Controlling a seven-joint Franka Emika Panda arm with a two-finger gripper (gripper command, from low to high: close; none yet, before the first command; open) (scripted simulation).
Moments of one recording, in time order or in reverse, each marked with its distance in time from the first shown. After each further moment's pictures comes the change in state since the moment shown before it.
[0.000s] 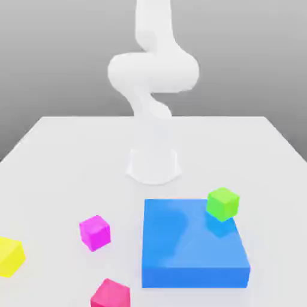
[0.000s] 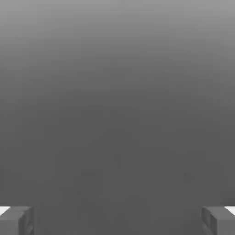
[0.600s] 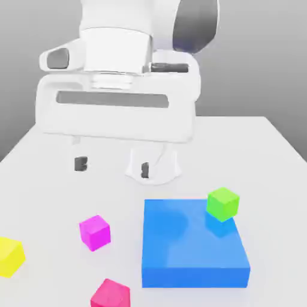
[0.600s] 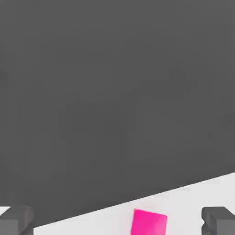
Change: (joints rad) arm -0.090 0.659 -0.007 -0.040 -0.023 0.222 0.176
